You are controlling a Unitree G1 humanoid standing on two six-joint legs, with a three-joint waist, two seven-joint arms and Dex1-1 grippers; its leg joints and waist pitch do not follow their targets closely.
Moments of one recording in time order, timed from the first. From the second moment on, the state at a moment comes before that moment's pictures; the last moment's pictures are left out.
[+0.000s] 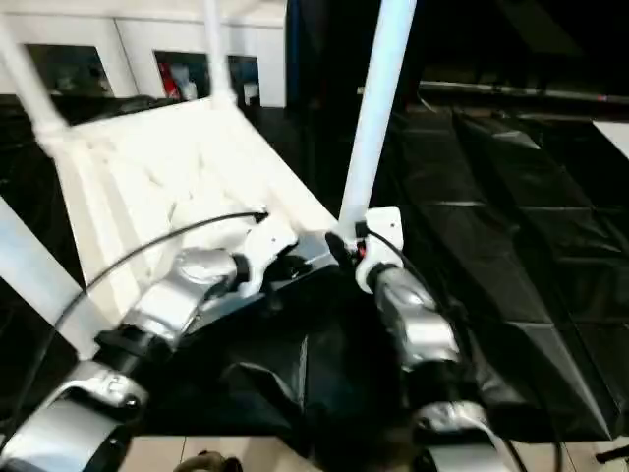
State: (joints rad) left arm -0.66 0.09 -0.29 0.58 0.13 0.29 -0.73; right arm -0.51 -0.07 -0.04 0.59 0.11 0.14 0.26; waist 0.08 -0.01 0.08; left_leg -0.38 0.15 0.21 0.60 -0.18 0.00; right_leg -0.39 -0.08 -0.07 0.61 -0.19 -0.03
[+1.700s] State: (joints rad) left arm -0.53 0.34 -0.30 0.37 -0.01 0.22 -1.19; right arm -0.40 -0.49 0.14 0.26 0.23 0.27 1.08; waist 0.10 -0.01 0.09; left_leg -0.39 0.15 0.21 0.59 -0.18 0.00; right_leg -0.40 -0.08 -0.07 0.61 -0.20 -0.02
